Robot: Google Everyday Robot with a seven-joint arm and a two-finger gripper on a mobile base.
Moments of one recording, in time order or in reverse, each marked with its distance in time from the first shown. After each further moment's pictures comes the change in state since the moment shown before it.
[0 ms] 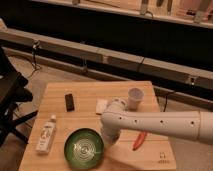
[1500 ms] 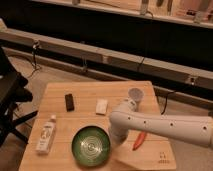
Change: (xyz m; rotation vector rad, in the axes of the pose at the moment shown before) arm 0.030 0.018 -0.005 -0.003 0.003 0.042
